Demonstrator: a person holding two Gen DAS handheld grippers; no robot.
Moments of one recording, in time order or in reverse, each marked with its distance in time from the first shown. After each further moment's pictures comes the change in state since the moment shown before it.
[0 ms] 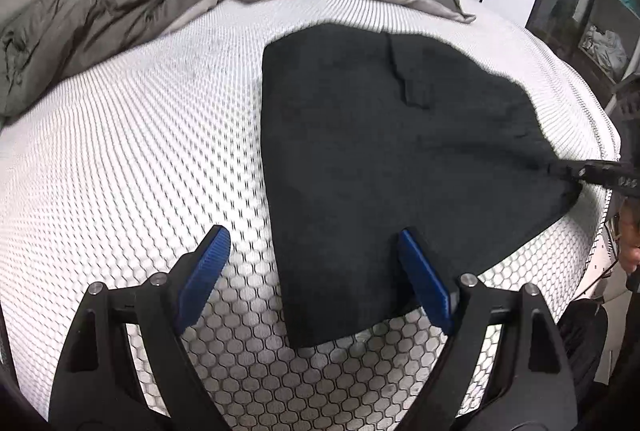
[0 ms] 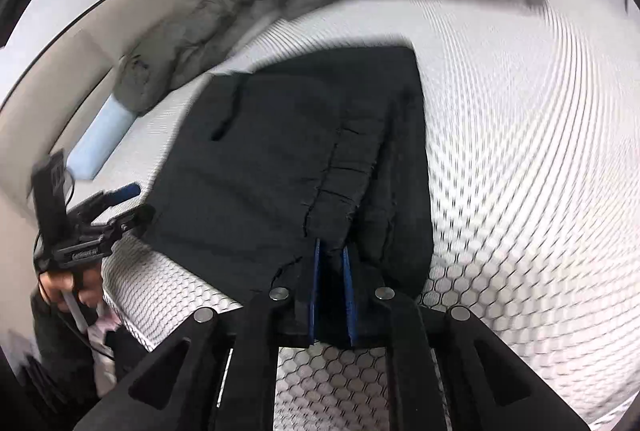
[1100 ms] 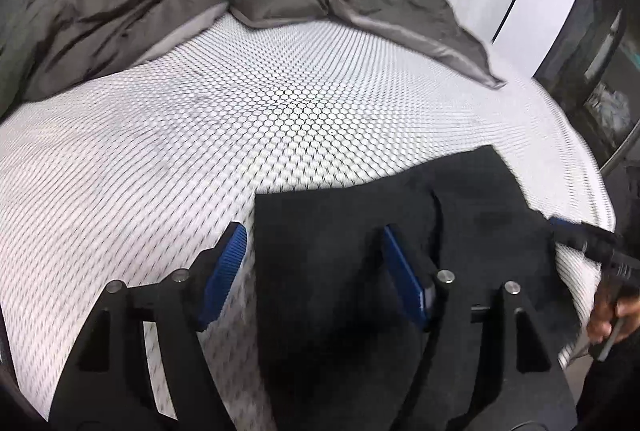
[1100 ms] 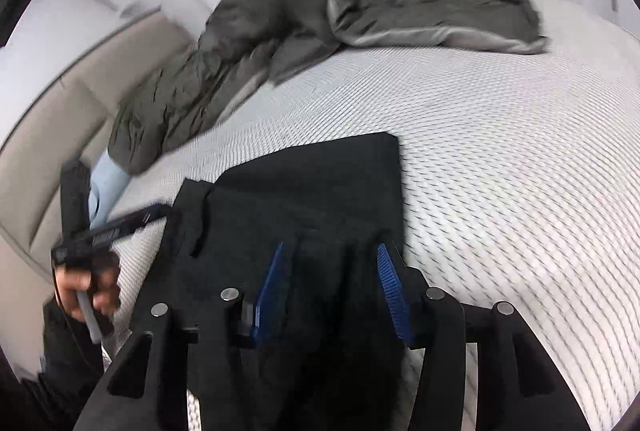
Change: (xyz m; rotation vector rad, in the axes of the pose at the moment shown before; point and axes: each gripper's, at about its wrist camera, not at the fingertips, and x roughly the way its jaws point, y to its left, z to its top) left arm 0.083 0.034 0.142 -0.117 0.001 -0.060; right arm 0.028 -0.017 0.098 -0.021 -0.113 0.003
